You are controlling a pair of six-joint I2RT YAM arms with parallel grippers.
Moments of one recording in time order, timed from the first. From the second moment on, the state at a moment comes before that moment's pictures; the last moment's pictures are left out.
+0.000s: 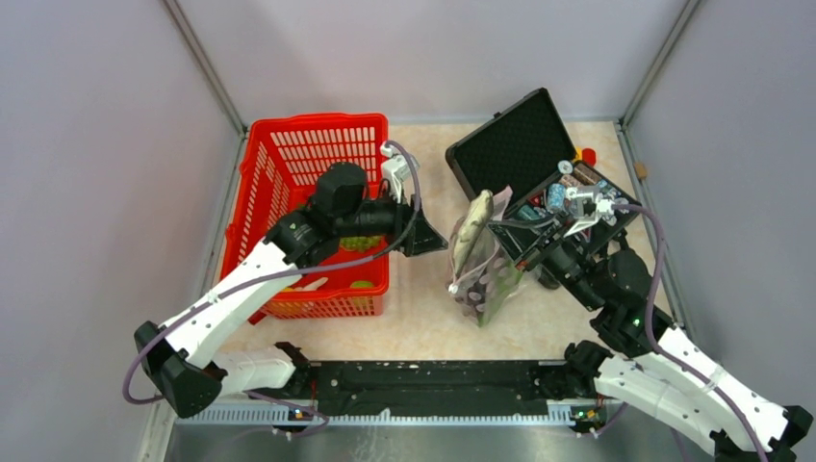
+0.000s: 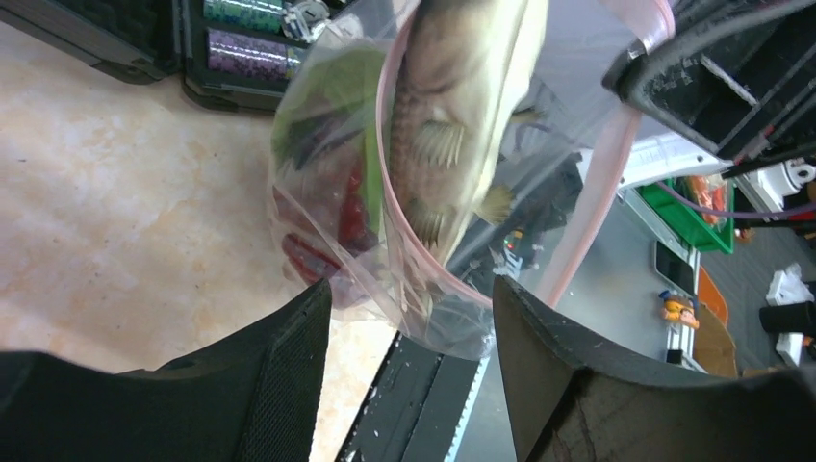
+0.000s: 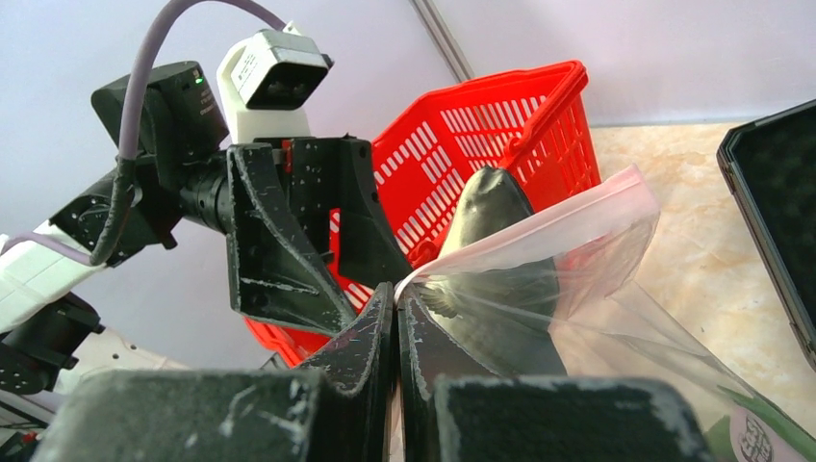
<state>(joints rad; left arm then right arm) -0.72 1.17 1.18 -0.36 0.57 -0.42 0.82 0.53 0.67 0.10 0.05 0.57</state>
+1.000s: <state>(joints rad) -0.83 1.29 1.25 -0.55 0.37 -0.32 0.82 0.58 0.67 0.10 0.05 0.57</state>
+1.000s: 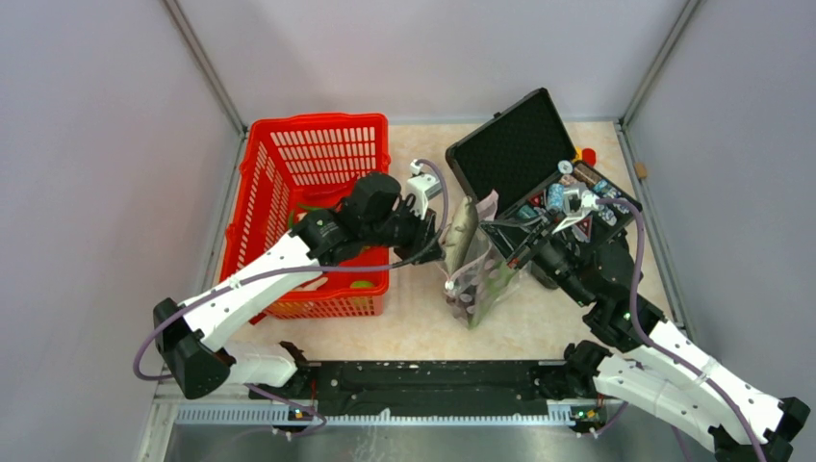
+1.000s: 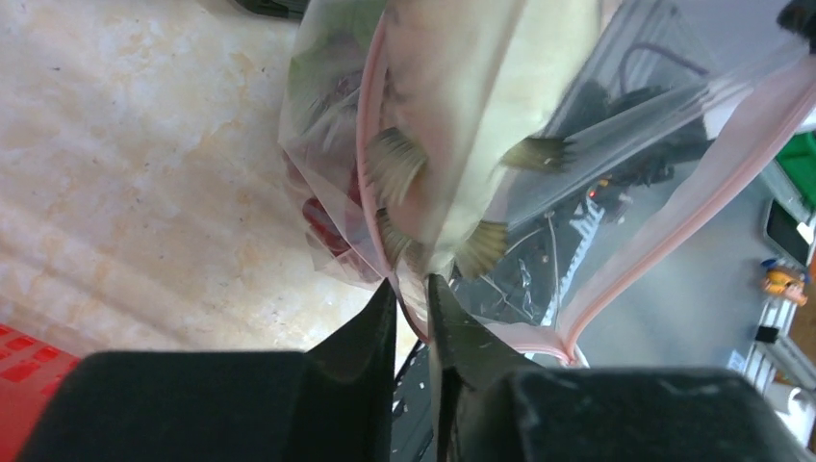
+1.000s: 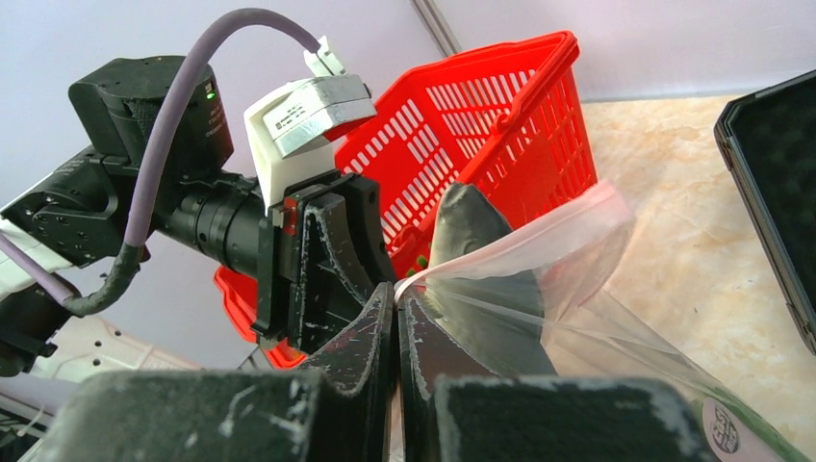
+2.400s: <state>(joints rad) -0.83 1.13 1.26 -0.36 0.20 -0.23 0.82 0.62 0.70 0.02 0.06 0.54</state>
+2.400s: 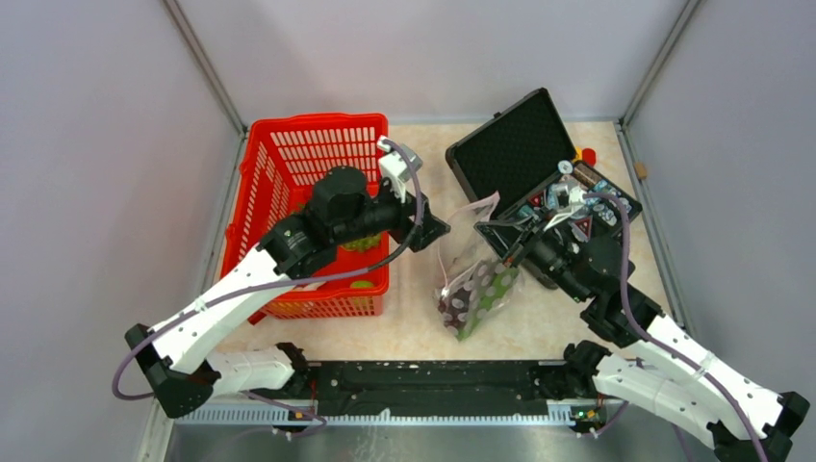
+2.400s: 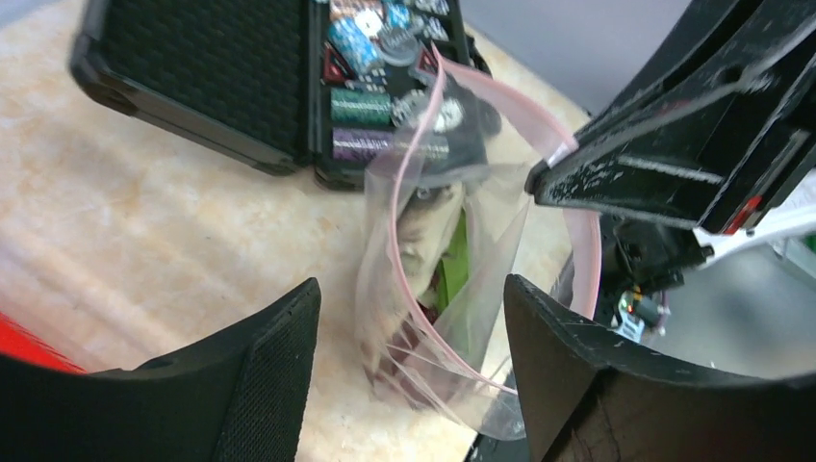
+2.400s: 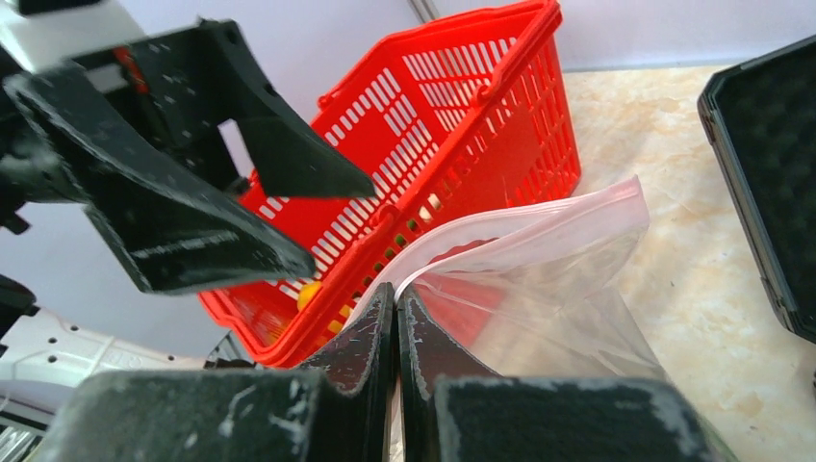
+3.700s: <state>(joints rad) -0.83 1.19 1.46 -0.46 0.23 -0.21 0.82 0.51 0.77 0.01 0.12 0.55</state>
